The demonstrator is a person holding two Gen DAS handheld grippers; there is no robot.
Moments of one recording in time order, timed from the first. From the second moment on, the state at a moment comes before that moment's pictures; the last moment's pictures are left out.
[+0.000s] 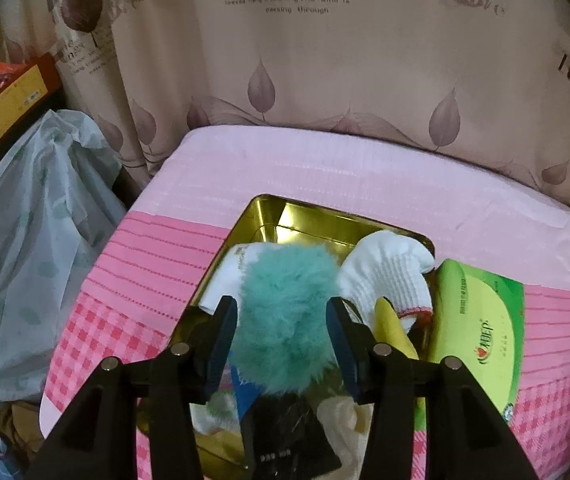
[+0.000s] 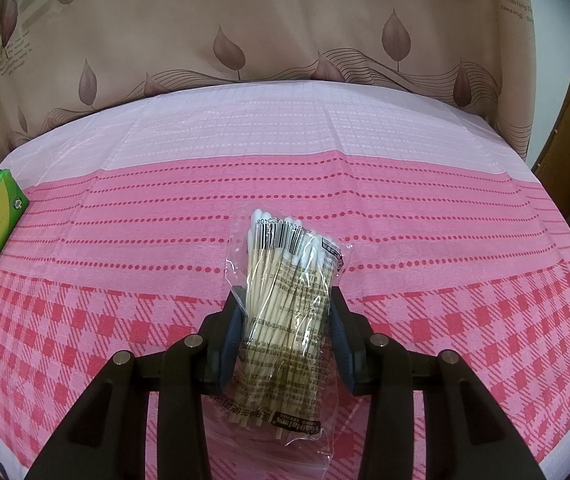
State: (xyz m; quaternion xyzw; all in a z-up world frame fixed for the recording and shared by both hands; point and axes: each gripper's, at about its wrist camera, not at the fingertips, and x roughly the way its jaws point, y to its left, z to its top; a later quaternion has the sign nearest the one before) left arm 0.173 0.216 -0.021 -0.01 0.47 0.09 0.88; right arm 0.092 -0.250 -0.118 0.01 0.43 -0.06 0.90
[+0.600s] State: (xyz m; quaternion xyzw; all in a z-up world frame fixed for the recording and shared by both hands) left arm 0.082 0.187 -0.030 0.05 0.43 0.10 0.90; right arm 0.091 -0.250 -0.118 0.01 0.43 -0.06 0.90
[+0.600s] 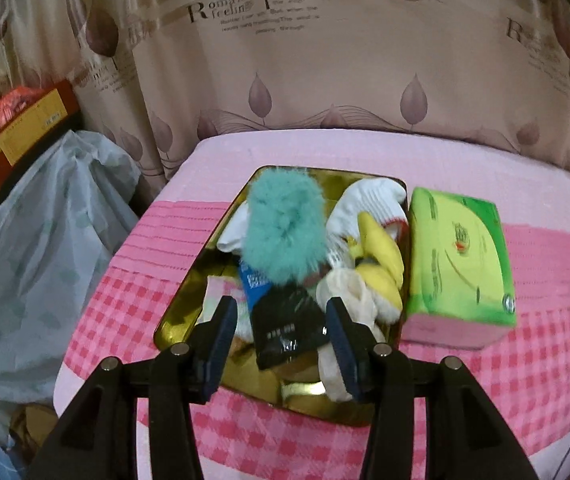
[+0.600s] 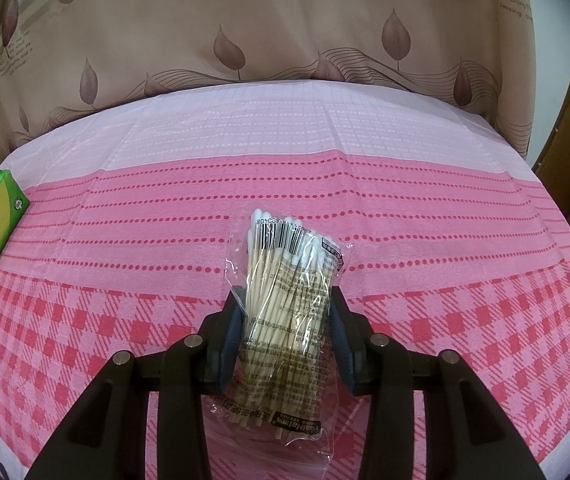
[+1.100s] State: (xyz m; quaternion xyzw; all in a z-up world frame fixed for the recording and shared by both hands) left arm 0.065 0.192 -0.036 0.04 0.42 0.10 0.90; right arm 0.090 -0.248 -0.117 0.00 0.43 -0.07 0.90
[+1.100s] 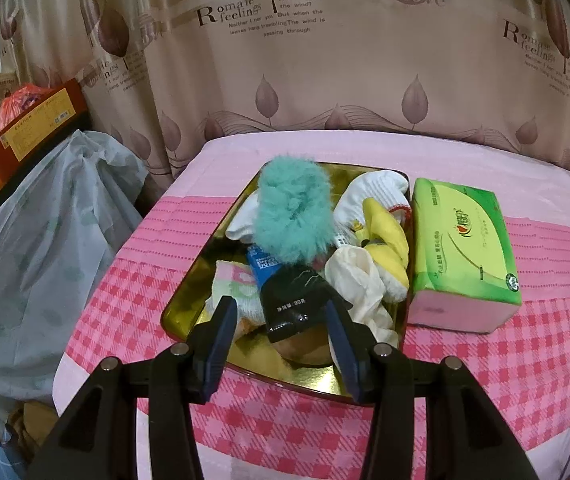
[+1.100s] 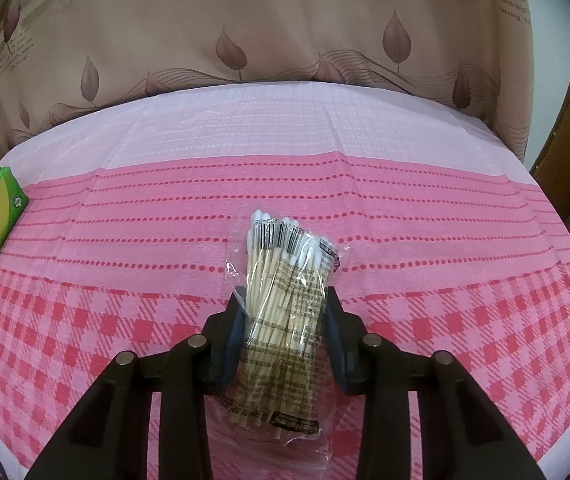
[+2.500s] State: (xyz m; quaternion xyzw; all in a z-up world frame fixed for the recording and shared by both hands) left arm 0.068 0.227 -0.030 0.01 0.41 0.16 0.90; right arm 0.102 0.045 -0.033 -0.08 0.38 0.25 0.89
